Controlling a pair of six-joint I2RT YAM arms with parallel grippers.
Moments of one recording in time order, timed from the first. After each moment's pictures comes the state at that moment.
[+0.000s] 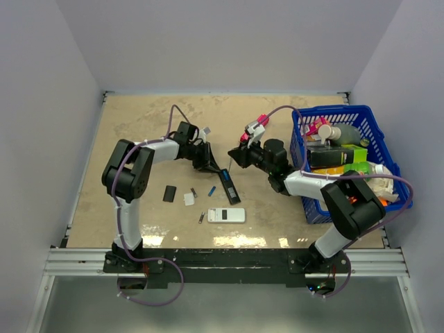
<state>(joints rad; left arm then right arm) -0.38 2.04 1.22 -0.20 0.62 -0.56 0.56 1.61 0.72 0.70 -0.23 0.21</state>
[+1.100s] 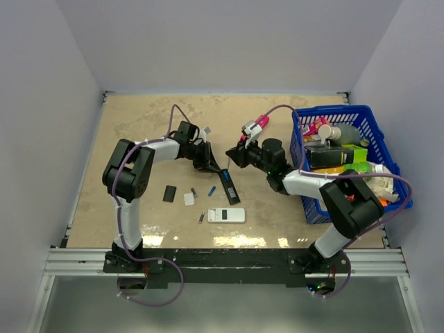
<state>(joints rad) -0.38 2.05 1.24 -0.21 0.63 -0.56 0.56 1.63 0.75 0.67 -0.25 0.17</state>
